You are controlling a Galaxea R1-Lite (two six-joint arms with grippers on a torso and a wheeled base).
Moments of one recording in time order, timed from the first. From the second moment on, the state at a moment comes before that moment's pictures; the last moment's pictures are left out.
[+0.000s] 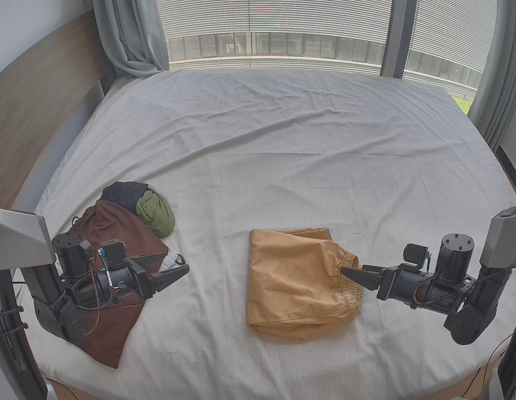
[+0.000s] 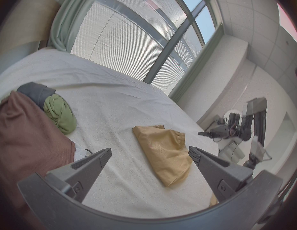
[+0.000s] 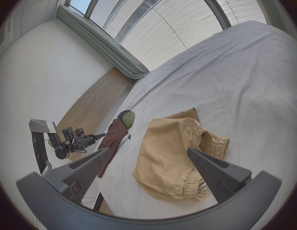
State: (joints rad) left arm -0.08 2.17 -0.35 -1.55 -0.72 -0.13; right arm 0.32 2.10 -0.26 -1.54 0.44 0.46
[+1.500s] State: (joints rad) left arm -0.05 2.25 -0.34 -1.55 -0.71 0.08; right arm 0.26 2.36 -0.23 -1.54 0.44 0.35
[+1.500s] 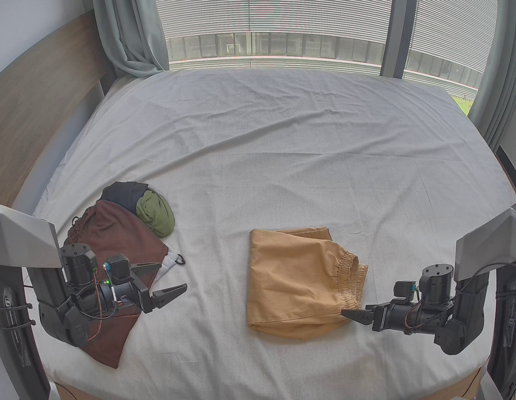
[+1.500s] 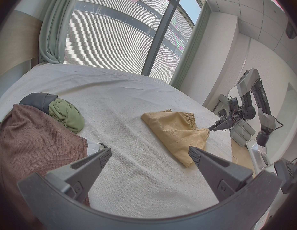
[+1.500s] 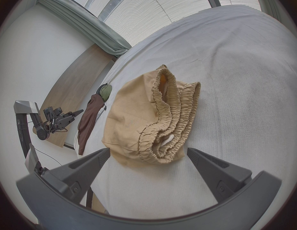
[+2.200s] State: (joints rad) left arm -0.05 2.25 -0.34 -1.55 -0.72 0.09; right arm 0.27 2.49 -0.39 -1.54 0.40 0.43
